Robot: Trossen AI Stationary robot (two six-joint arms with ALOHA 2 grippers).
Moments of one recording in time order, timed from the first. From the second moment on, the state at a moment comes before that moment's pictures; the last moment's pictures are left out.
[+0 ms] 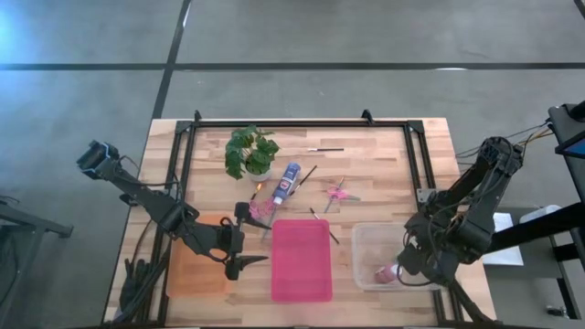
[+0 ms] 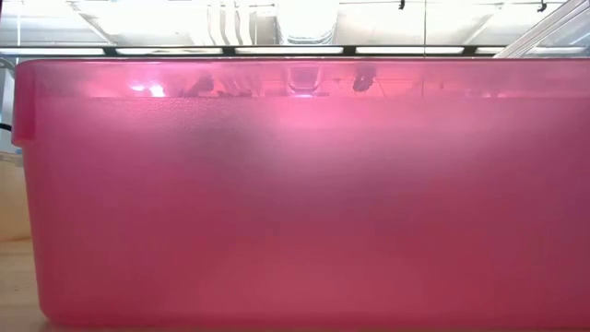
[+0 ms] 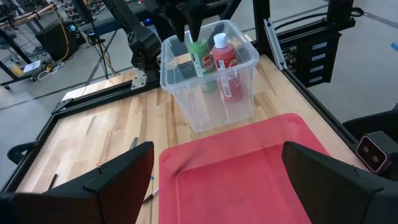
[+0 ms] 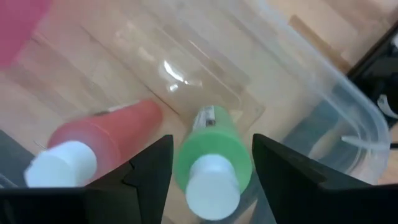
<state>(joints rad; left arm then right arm) -0.59 1.27 0.91 -0.07 -0.49 0.05 0.98 1.26 1.14 -1.41 0.19 1.89</state>
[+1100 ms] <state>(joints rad) -0.59 1.35 0.91 -0.05 -0.50 0.21 0.44 1.24 1.39 -1.17 0.58 0.63</state>
